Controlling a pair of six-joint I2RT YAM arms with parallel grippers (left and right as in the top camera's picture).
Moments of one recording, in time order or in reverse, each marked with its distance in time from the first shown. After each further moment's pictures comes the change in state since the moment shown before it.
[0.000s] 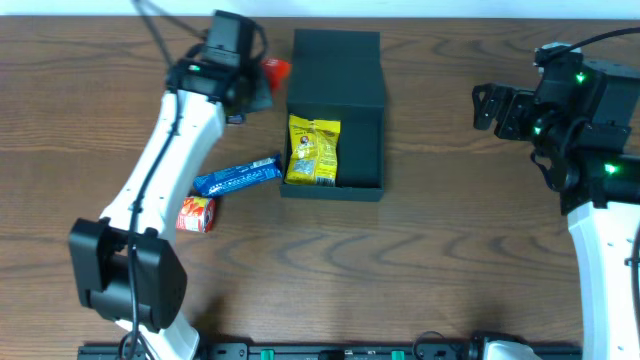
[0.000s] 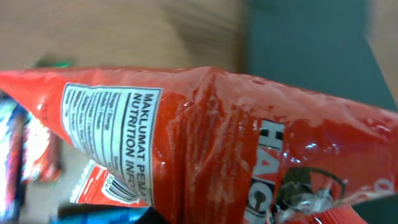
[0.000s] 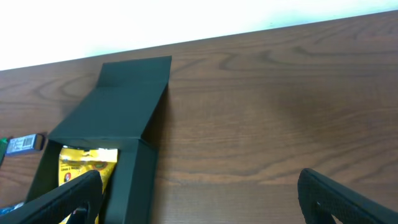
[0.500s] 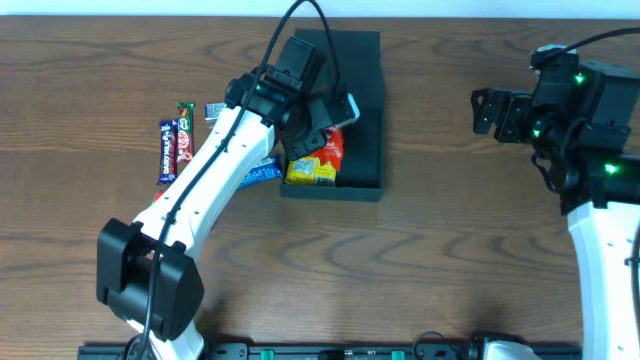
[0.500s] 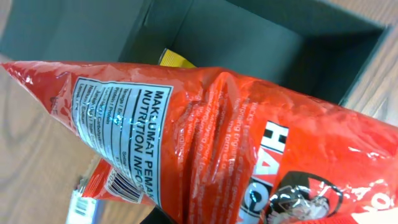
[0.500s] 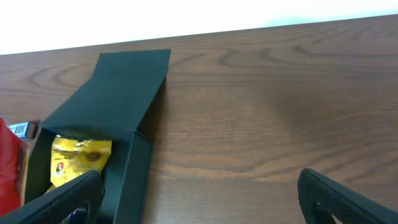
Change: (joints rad) left arm -0.185 0.004 0.000 -0.129 0.149 1.072; right arm 0.000 0.000 0.000 -0.021 0.000 -0.055
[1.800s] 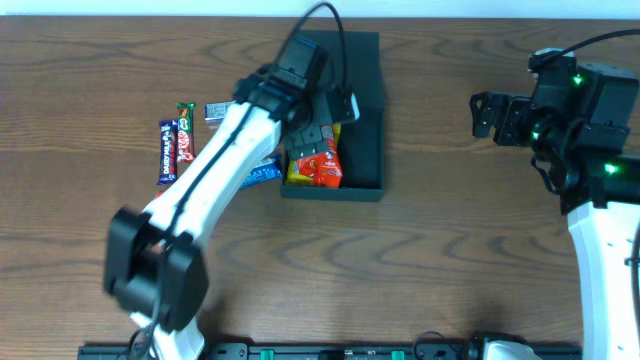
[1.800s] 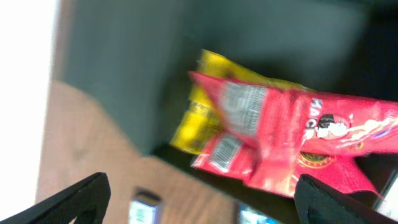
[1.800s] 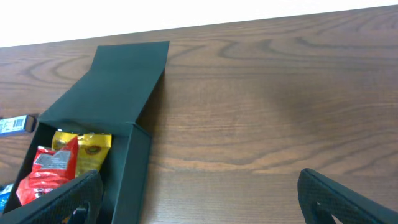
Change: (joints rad) left arm 0.002 0.004 -0.001 0.134 -0.112 0.109; right arm 0.000 0.000 0.000 -0.028 0.000 -0.004
